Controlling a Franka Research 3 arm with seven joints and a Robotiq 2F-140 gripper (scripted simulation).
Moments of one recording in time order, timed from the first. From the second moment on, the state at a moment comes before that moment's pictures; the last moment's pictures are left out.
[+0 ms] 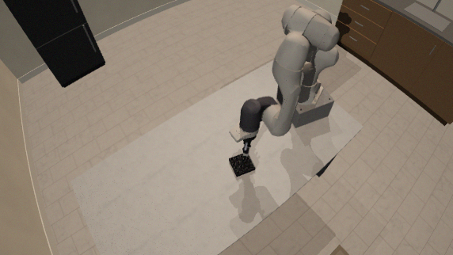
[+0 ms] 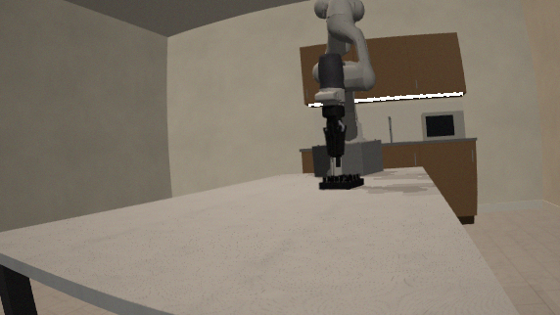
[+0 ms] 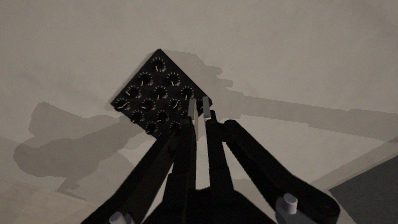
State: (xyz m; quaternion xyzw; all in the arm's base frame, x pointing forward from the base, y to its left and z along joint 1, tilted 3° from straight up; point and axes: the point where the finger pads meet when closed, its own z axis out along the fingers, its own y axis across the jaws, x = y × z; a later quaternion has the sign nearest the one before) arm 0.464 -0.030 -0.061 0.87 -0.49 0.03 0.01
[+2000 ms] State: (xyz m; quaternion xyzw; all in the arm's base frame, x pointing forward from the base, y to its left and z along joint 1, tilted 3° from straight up) arm 0.464 -0.031 -0.061 0.98 -0.20 0.03 0.01
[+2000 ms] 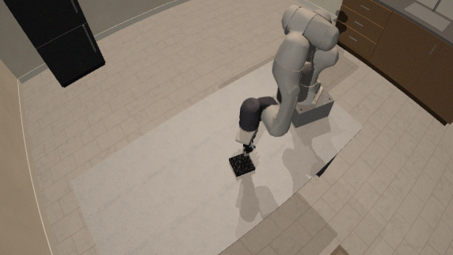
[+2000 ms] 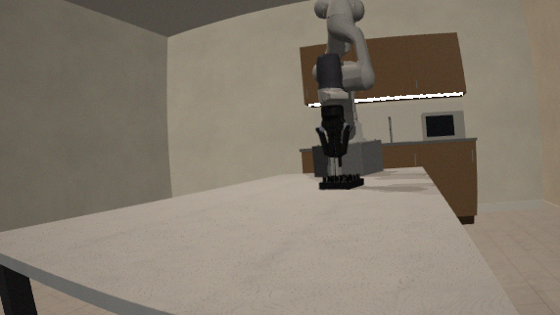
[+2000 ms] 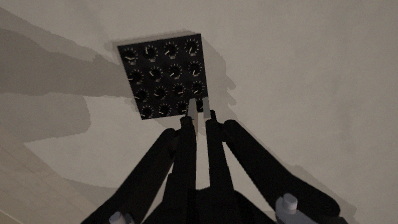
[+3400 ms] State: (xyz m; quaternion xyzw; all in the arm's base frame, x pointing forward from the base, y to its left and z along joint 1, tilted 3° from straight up) arm 0.466 -0.031 -0.050 0.98 -0.18 0.03 0.01
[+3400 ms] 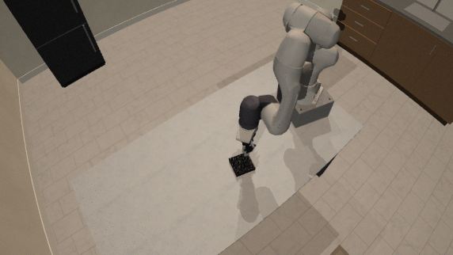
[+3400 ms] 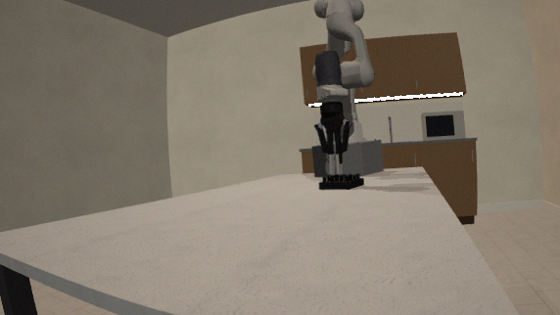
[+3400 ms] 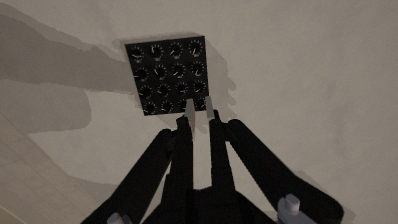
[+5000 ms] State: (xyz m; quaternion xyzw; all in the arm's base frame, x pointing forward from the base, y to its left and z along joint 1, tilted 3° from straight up) arm 0.460 -0.032 -0.021 0.94 -0.33 0.03 0.00
